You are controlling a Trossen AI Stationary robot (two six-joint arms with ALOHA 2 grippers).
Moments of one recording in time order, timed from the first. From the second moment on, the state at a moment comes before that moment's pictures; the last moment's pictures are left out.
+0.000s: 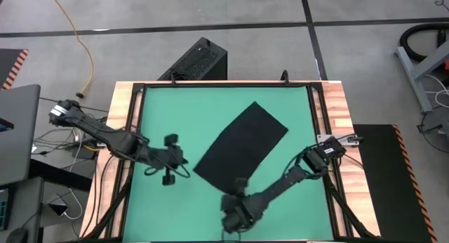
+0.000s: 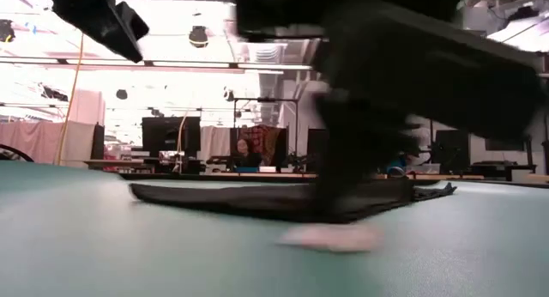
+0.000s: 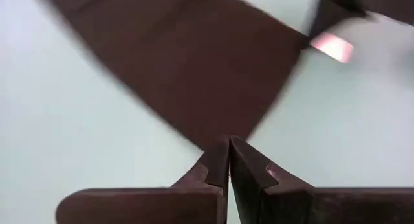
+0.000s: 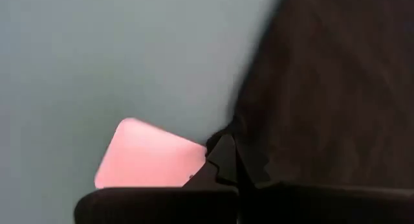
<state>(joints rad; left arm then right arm) -0.42 1.10 0.80 -0.47 -0.31 -0.30 0.59 2.32 1.86 -1.03 0.50 0.66</state>
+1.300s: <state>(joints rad) -0.30 1.68 0.80 -0.16 -0.20 0.05 0.94 2.15 1.87 -1.51 0.75 1.34</state>
